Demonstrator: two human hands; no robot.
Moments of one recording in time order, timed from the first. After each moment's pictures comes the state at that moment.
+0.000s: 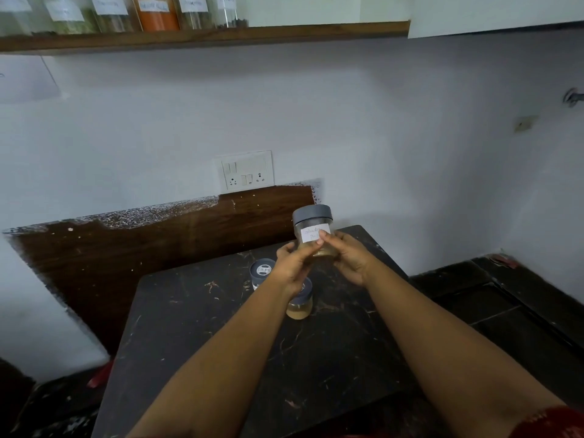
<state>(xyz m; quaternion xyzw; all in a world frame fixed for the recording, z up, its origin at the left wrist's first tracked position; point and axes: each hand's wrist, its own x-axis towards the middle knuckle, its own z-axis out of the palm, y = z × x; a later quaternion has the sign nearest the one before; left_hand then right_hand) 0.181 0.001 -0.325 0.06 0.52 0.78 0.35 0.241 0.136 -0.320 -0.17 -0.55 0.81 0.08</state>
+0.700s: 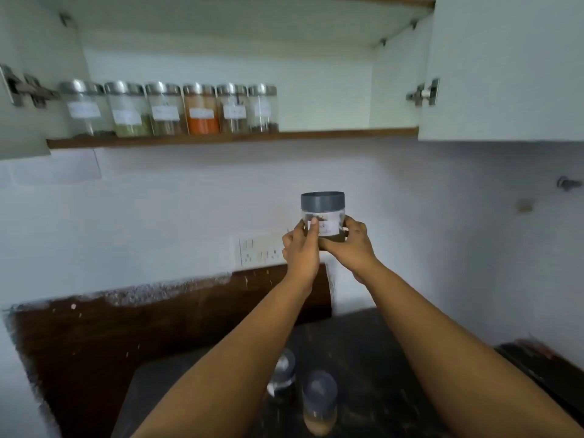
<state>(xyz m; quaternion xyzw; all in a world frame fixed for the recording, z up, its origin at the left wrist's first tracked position) 0.106 0.023 -0.160 0.23 0.69 0.68 0.01 0.154 0.112 -0.146 -0.17 -0.79 0.48 0.34</state>
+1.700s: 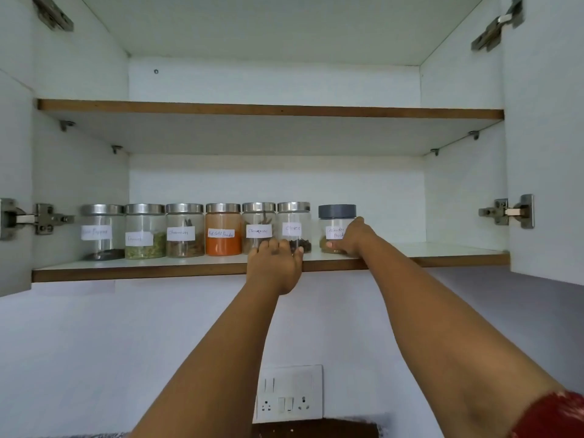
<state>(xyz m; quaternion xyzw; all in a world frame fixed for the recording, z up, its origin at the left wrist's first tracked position) -0.106 0.036 0.042 0.23 0.91 0.14 -0.32 -0.087 0.221 0.094 -0.16 -0.89 0.33 0.27</state>
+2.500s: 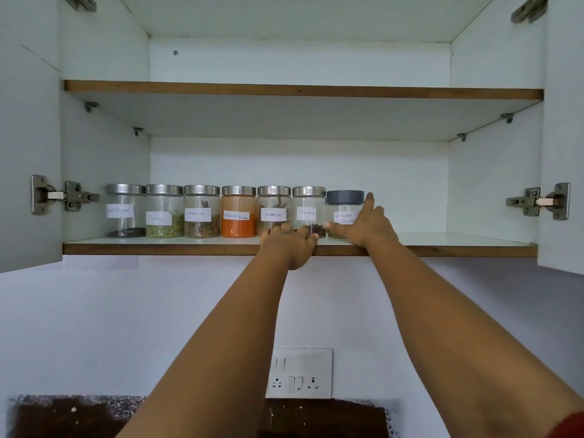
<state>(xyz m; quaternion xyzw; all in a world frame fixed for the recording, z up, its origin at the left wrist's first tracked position) -0.100 0.034 0.058 0.22 0.95 0.08 -0.20 -0.092 0.212 0.076 -0.15 -0.88 0.29 0.35</state>
